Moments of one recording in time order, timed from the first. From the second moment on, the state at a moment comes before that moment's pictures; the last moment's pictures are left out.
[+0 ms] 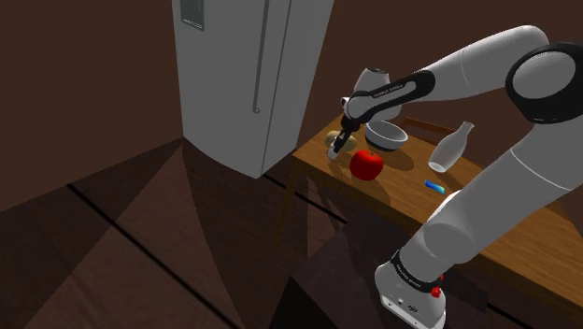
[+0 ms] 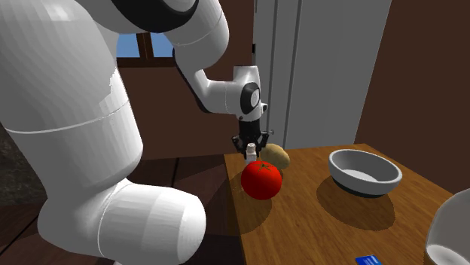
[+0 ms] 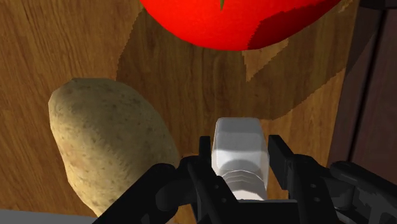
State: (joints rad) arm -0.07 -0.13 -0.33 -2.45 -0.12 2.46 -0.55
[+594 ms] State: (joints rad) arm -0.08 -0.21 -0.32 -2.40 -0.14 2.33 -0.54
